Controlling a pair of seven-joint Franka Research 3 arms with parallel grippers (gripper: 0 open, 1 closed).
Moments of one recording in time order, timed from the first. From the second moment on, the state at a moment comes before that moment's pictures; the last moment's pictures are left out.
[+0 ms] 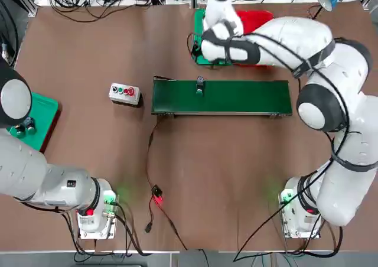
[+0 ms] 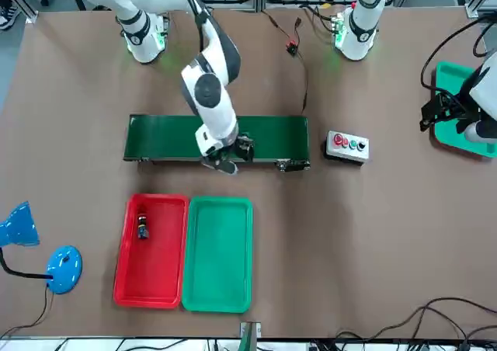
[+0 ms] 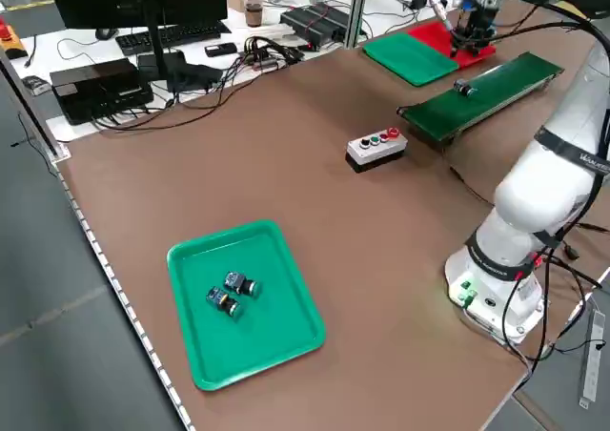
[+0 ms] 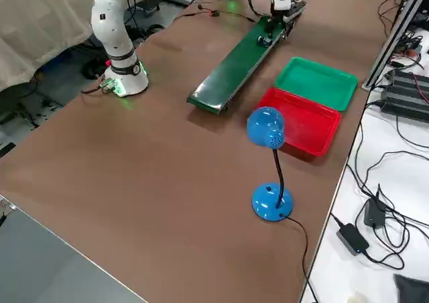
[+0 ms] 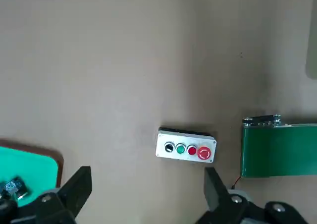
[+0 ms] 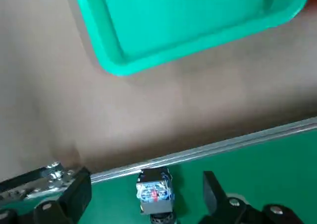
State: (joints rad) left arm -0.05 0.08 -0.01 -1.47 -0.01 1.55 0.00; right arm 0.79 0.53 -0.06 -1.67 0.16 2.30 0.96
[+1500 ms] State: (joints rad) left arm -0.05 0.08 -0.01 -1.47 -0.01 1.55 0.00; right arm 0.88 0.59 -0.06 -1.71 0.04 2.34 0.96
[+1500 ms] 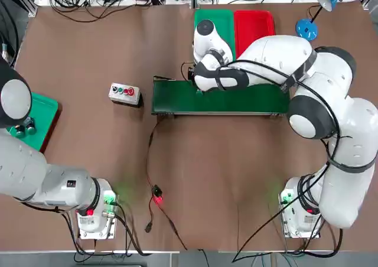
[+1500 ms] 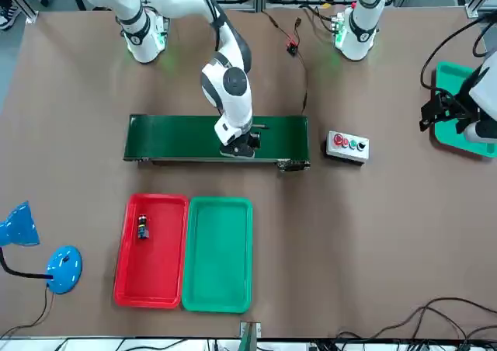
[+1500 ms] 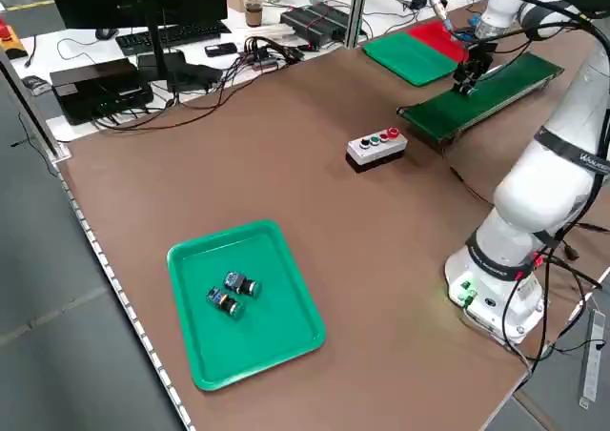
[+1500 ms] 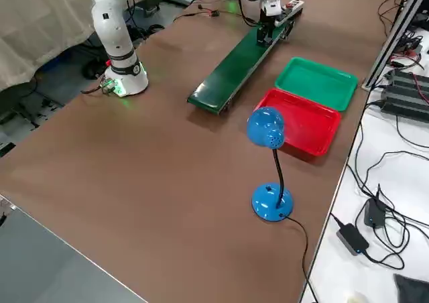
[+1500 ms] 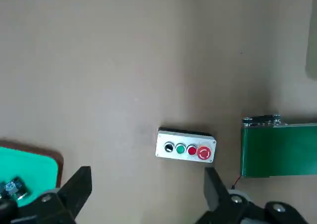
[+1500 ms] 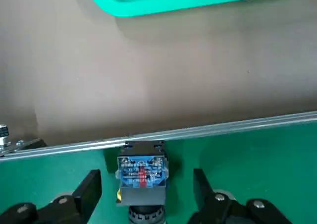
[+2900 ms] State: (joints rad) left arm -0.05 0.08 -0.01 -1.47 -0.01 1.55 0.00; right arm 0.64 0.59 -0.09 -1.62 0.04 2.35 0.74
